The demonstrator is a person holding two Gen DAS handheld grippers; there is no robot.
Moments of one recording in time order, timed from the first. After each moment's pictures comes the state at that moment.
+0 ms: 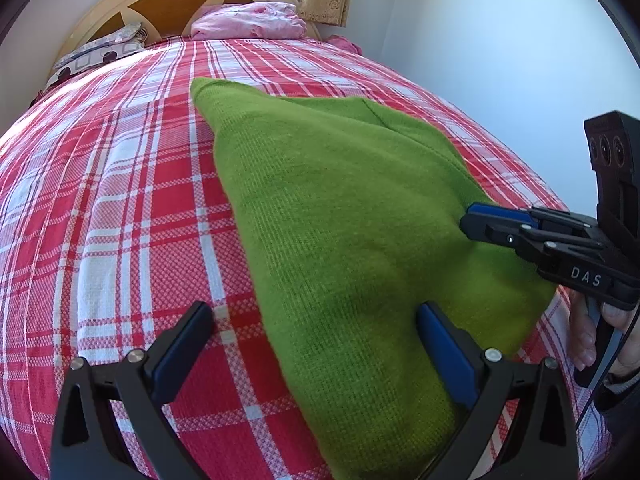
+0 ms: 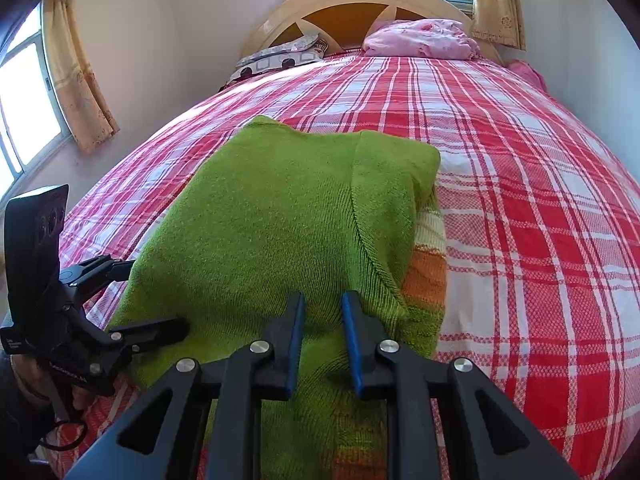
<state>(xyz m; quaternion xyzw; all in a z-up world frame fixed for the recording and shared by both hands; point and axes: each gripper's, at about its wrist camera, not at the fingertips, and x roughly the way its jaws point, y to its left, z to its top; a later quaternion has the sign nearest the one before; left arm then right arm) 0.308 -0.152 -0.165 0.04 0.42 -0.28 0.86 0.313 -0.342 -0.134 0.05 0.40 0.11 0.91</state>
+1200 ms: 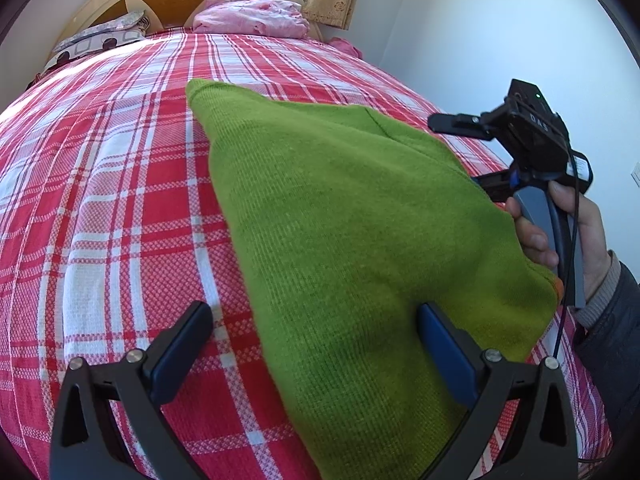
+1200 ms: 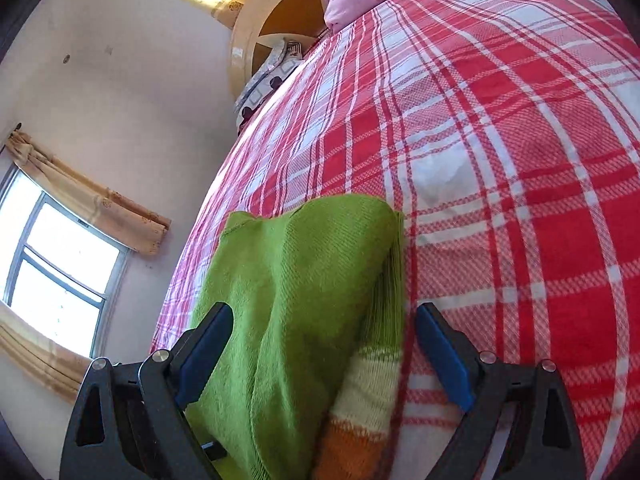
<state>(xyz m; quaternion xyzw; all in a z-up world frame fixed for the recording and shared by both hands) 0.321 -0.151 -0.164 0.01 0.43 -0.29 0.85 0.439 -0.432 -0.156 0.32 0.42 0.20 0.83</state>
